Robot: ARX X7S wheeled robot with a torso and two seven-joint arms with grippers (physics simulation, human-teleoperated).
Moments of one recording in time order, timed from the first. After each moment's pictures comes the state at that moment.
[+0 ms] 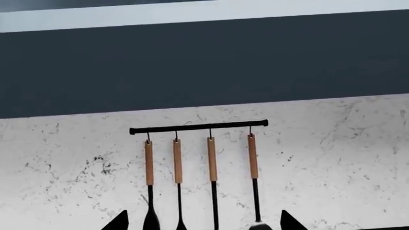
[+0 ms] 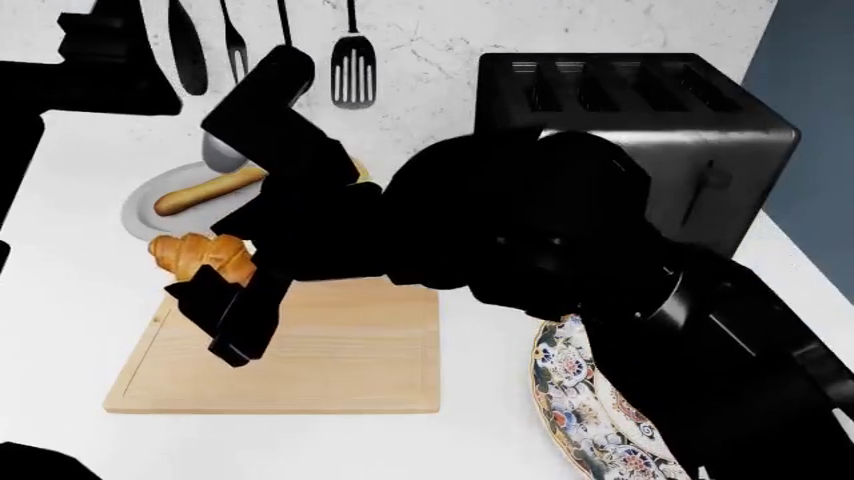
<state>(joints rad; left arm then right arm) -1.00 -0.36 -0.26 0.79 -0.53 -1.35 -0.08 1.44 0.09 -0.88 0.06 1.09 1.01 -0.20</state>
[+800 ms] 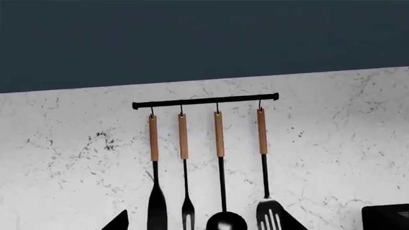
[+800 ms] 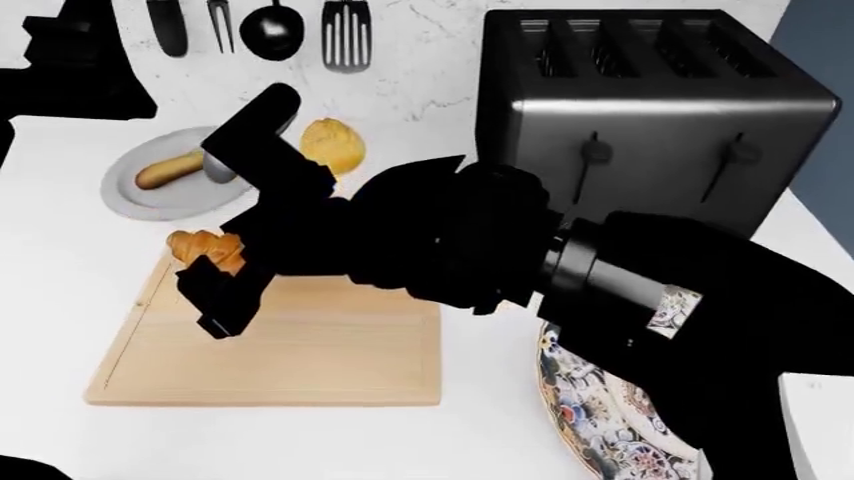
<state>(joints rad) -0.98 -0.39 -0.31 0.80 -0.56 -1.34 -0.07 1.59 0.00 -1.48 0.46 1.39 0.45 -0.14</state>
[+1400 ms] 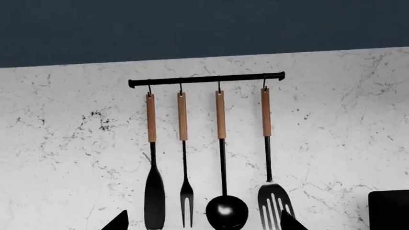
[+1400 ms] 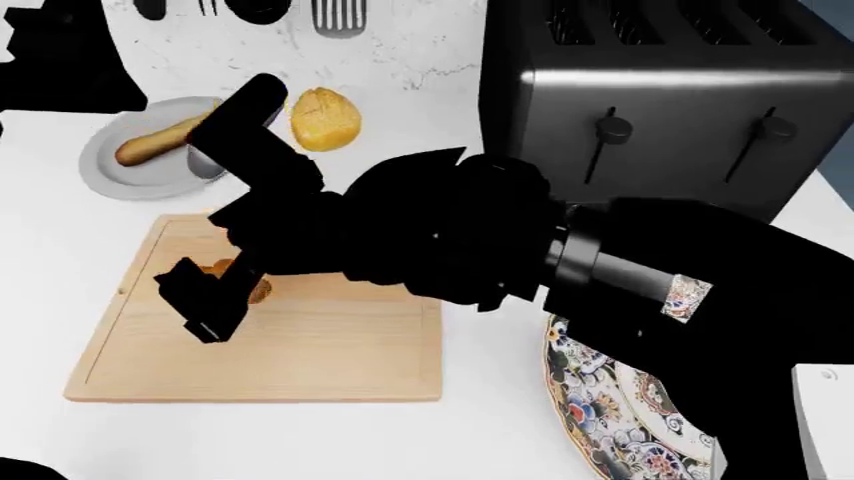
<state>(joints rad) -0.97 -0.40 -0.32 0.80 -0.58 -1.31 -0.08 1.65 0.01 -1.55 0.43 1.46 0.38 -0.17</state>
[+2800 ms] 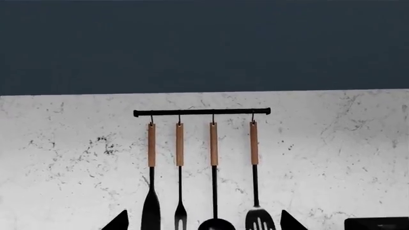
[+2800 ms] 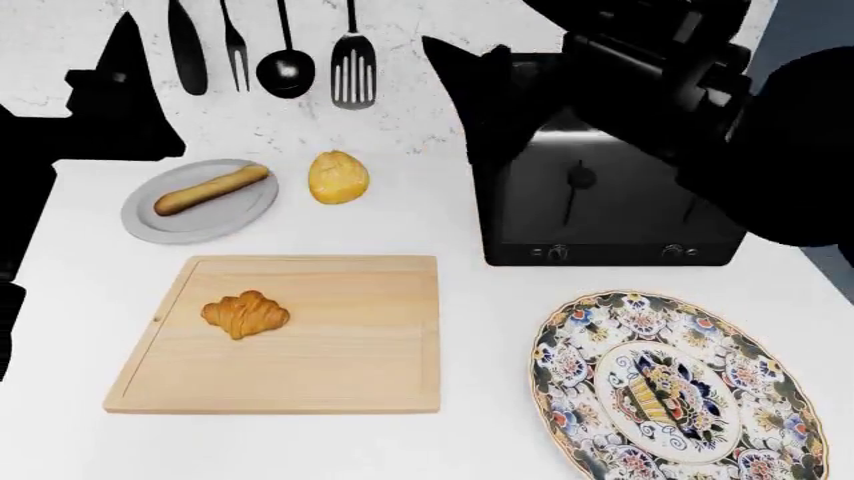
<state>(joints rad) -0.86 -0.36 -0.33 0.82 -0.62 -1.28 -0.13 1.82 0.84 -1.34 -0.24 1.51 0.33 0.20</state>
